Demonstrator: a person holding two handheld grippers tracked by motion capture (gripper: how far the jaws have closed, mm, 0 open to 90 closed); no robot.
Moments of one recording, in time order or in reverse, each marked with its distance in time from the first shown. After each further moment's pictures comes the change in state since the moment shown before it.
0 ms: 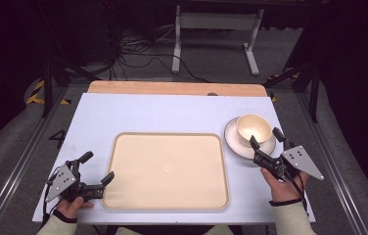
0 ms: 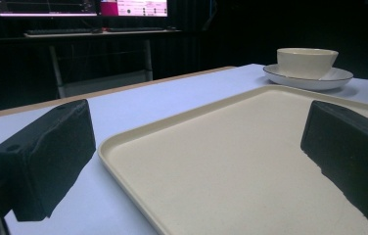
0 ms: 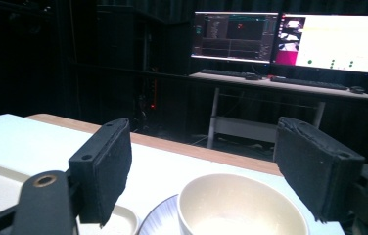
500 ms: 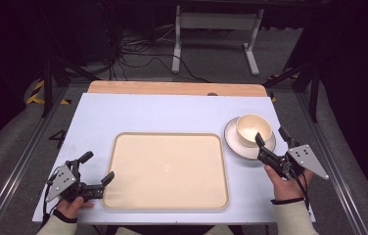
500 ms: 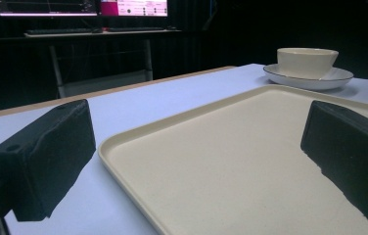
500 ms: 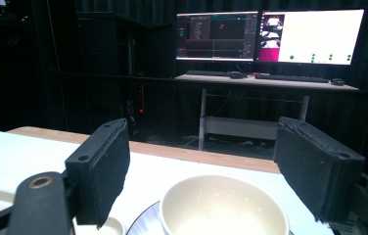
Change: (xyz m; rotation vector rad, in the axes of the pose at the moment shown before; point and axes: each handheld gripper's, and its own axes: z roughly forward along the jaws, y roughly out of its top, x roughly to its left) left arm 0.000 0.000 0.000 0.002 -0.001 0.002; right arm -0.010 0.002 0.000 -0.012 -0.061 0.050
